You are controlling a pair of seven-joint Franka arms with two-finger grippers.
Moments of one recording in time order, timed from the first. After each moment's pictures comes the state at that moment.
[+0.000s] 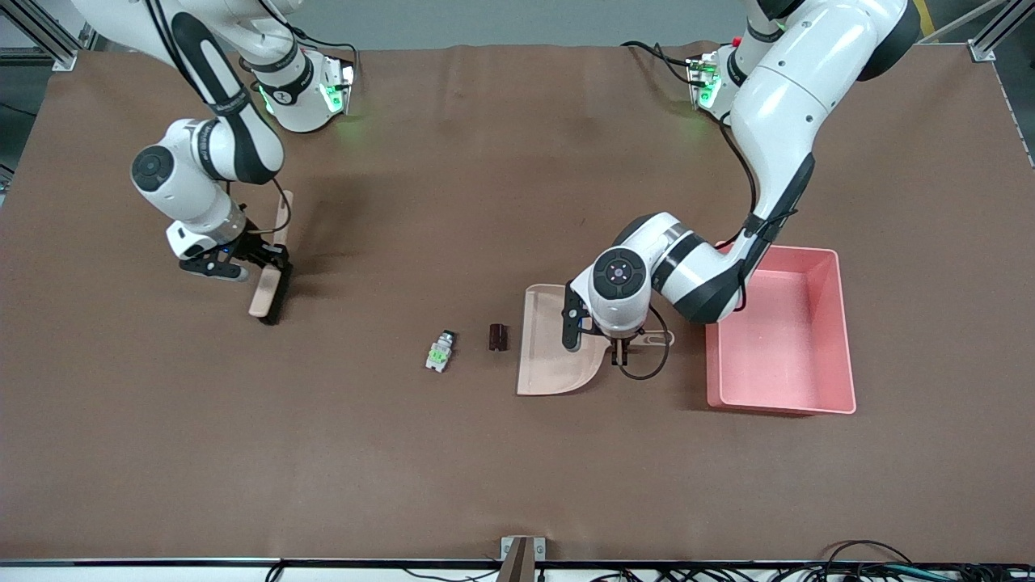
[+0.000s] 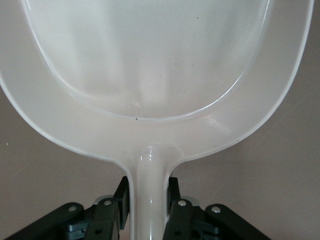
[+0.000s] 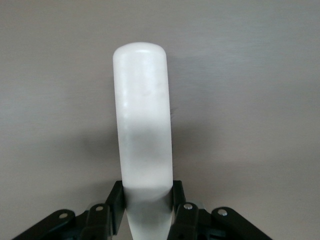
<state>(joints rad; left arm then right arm) -0.23 0.78 -0.44 -1.48 0.51 2.08 0.83 0.12 0.11 -0.06 -2.63 0.18 2.78 0.07</state>
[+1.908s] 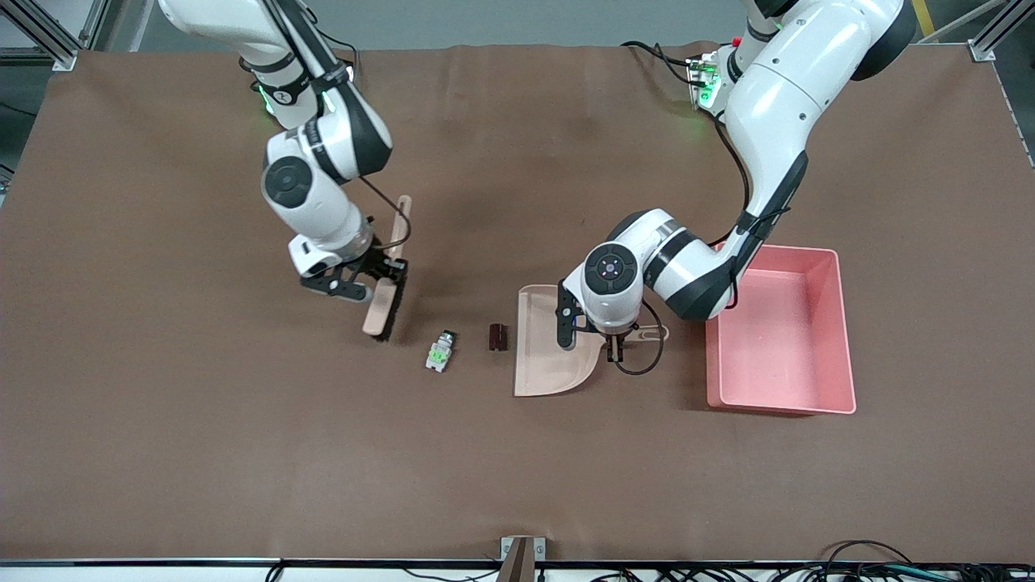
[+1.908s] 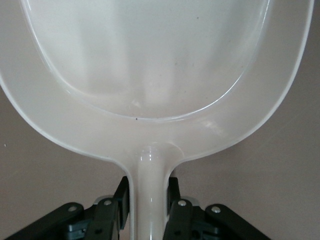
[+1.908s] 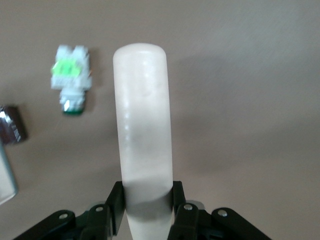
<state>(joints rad) -0.24 0.78 -0.44 -1.48 0.51 2.07 0.76 0.58 0.23 -0.06 -2.21 0.20 2.49 0.66</state>
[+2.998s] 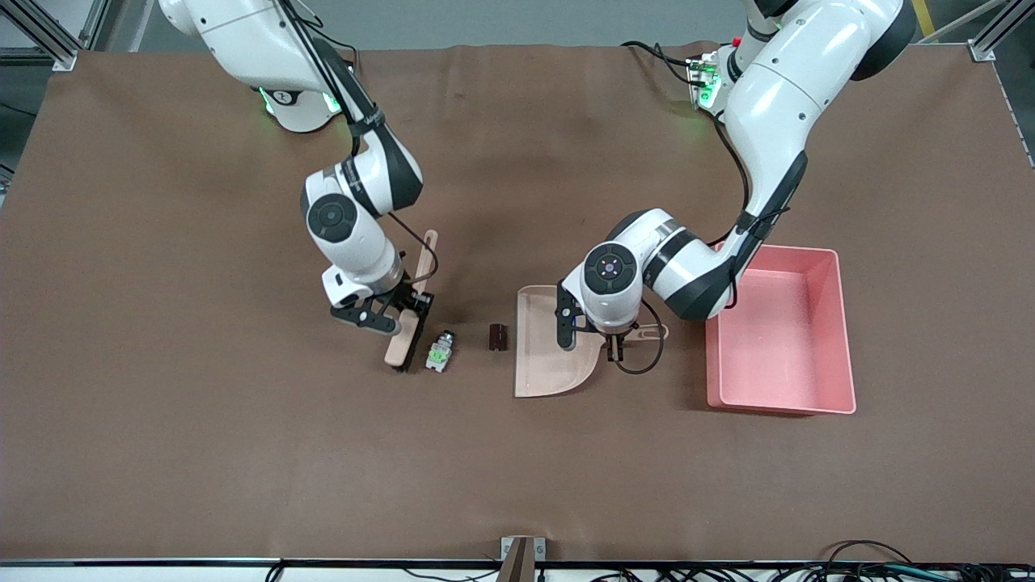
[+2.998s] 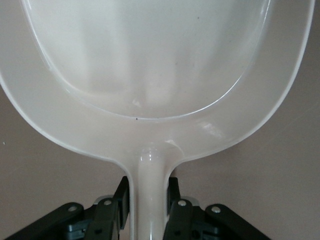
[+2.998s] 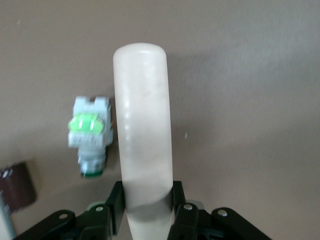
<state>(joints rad) -0.24 0.78 -0.44 -1.48 0.51 2.07 0.74 0.57 0.48 -0.09 -1.97 0.15 2.56 0.68</state>
